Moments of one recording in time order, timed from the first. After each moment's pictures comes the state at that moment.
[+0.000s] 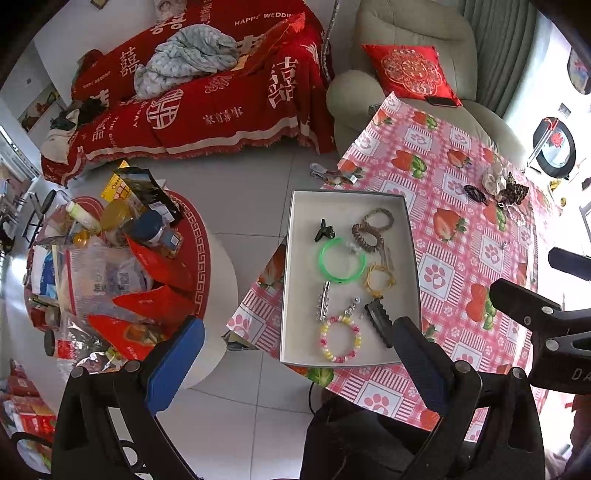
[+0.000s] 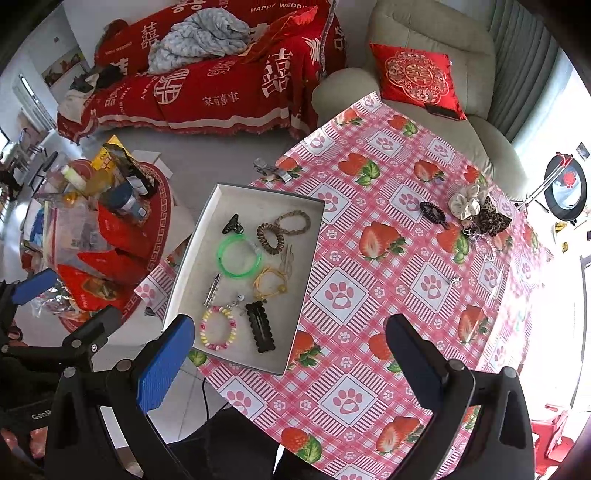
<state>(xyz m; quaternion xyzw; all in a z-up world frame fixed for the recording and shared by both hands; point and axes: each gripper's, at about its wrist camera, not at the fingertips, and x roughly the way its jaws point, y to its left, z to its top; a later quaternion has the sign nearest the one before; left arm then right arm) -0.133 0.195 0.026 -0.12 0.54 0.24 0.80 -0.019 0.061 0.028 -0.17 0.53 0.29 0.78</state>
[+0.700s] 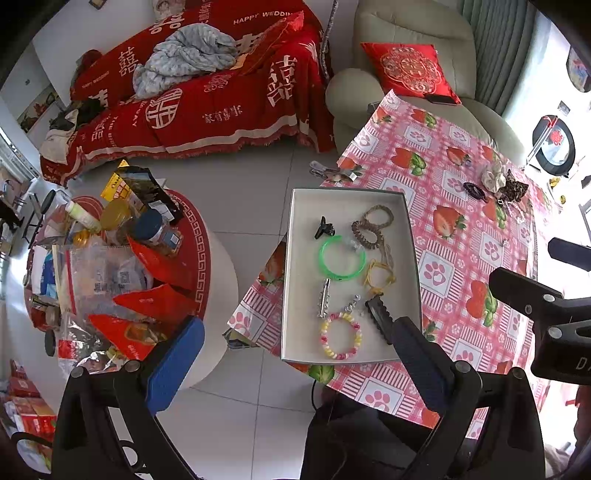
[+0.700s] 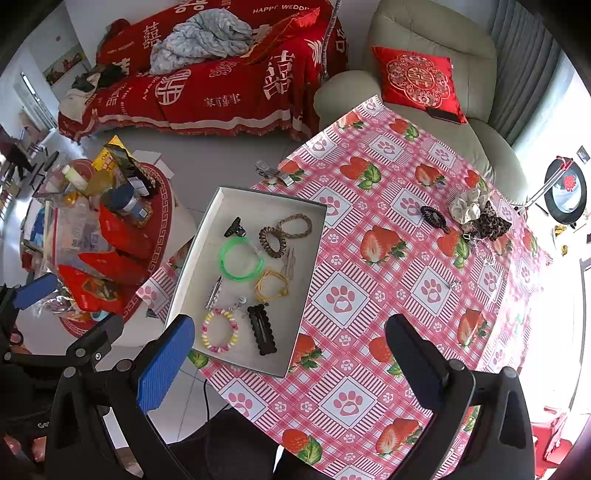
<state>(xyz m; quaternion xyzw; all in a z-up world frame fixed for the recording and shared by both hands) -0.135 0.195 0.026 -0.12 0.54 0.24 0.80 -0.020 0.063 0.031 -0.17 0.53 0.30 0.78</state>
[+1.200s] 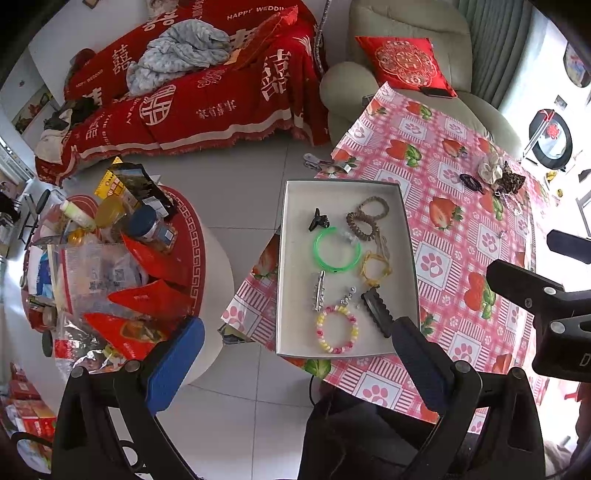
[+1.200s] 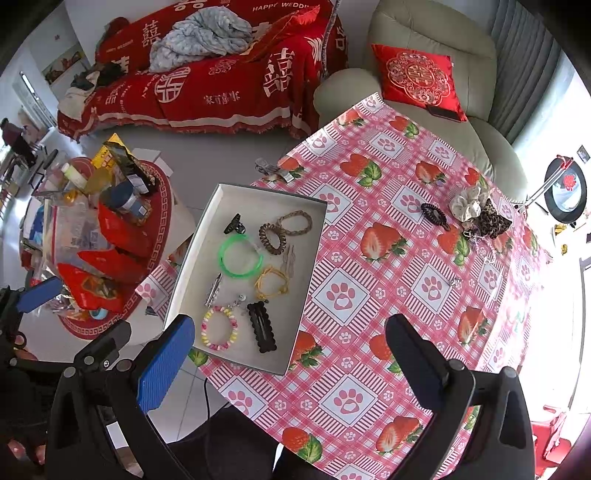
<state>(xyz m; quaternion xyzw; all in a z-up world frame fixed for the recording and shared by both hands) -0.135 0.192 0.019 -0.12 0.55 0.23 0.79 -0.020 0.064 0.031 -0.17 0.53 0.30 0.78</state>
